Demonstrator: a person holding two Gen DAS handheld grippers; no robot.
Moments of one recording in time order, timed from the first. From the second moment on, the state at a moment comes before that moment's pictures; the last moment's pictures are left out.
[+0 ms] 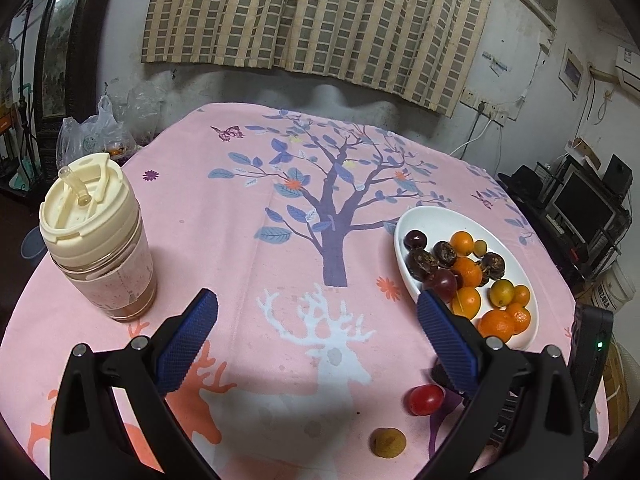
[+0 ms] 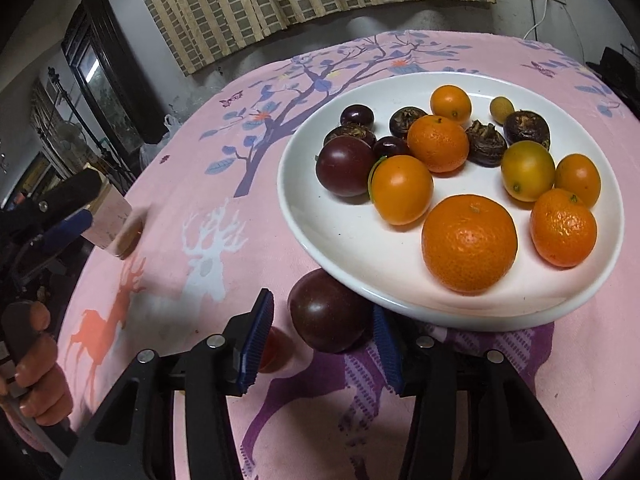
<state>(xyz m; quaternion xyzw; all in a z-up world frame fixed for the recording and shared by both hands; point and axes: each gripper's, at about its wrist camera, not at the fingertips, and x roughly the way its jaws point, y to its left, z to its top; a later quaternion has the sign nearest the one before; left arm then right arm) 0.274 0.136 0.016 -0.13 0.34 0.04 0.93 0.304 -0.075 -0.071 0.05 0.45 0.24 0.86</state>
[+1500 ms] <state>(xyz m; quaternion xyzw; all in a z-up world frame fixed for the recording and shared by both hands) 0.275 0.016 -0.058 0.11 0.46 -0.18 0.86 0.266 -0.162 -0.020 0.14 0.37 0.23 0.89</state>
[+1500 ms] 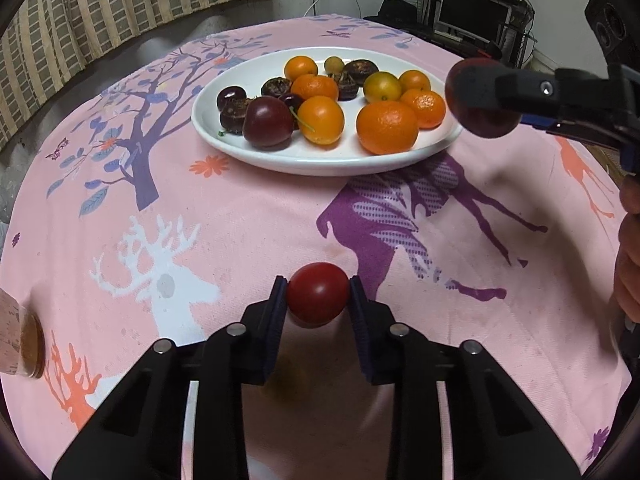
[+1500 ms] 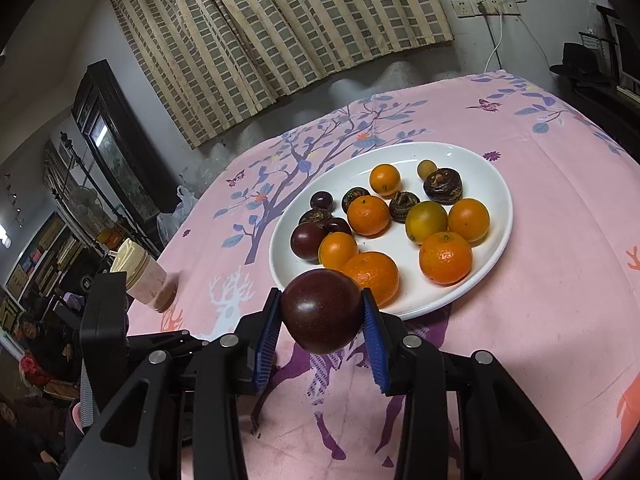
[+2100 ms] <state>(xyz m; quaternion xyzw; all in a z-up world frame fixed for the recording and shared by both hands) 0.328 0.018 0.028 0.01 0.37 -0.17 0.91 0.302 -0.160 0.001 0.07 0.31 0.17 0.93</state>
